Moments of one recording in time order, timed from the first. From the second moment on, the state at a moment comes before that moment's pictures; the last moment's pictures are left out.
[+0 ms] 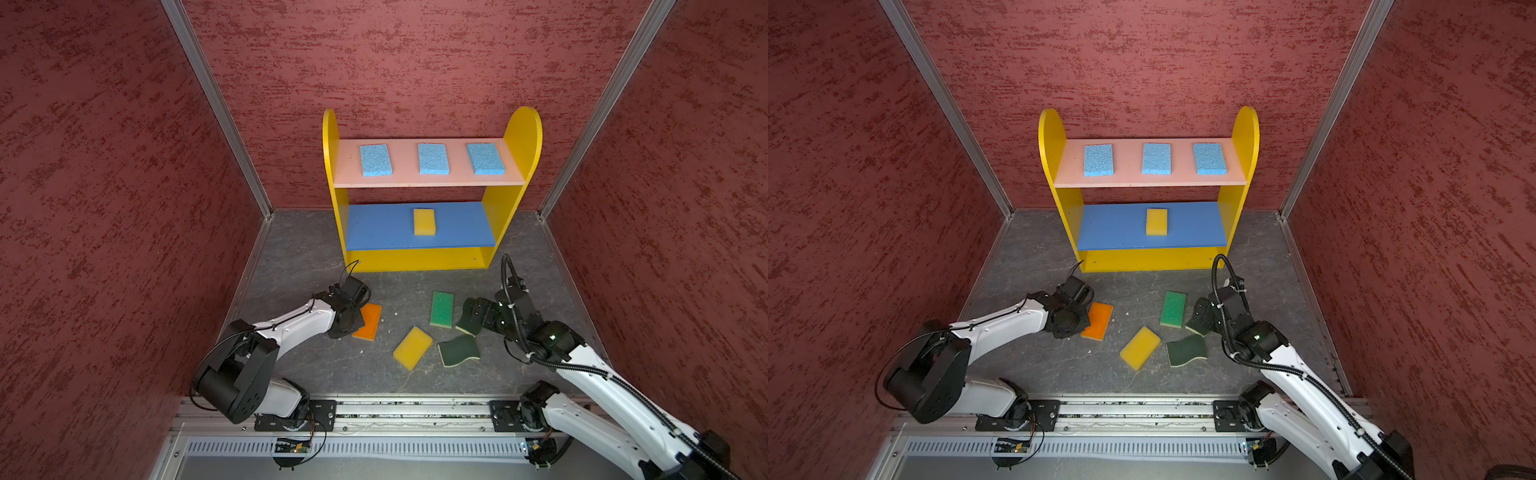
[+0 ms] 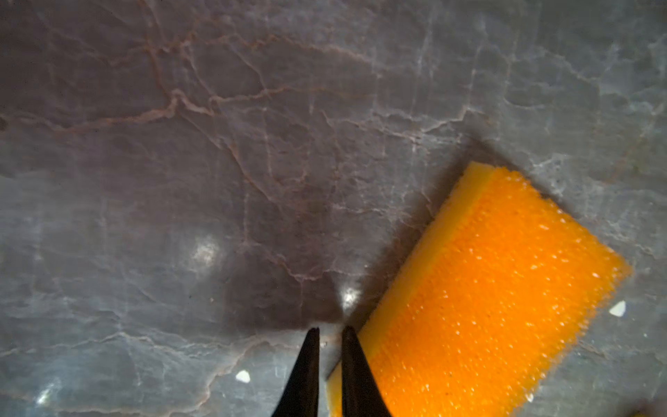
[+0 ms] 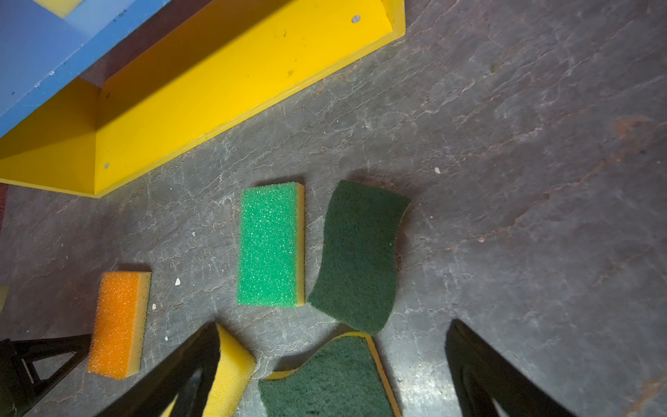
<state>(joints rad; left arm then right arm) -0.54 1.40 0.72 -0.63 -0.11 -0.90 0.54 0.81 0.64 -0.66 0.21 0.81</state>
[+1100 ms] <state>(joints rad) -0.75 1.28 0.69 -0.60 -0.18 -0.76 0.54 0.71 0.64 -0.71 0.21 0.82</state>
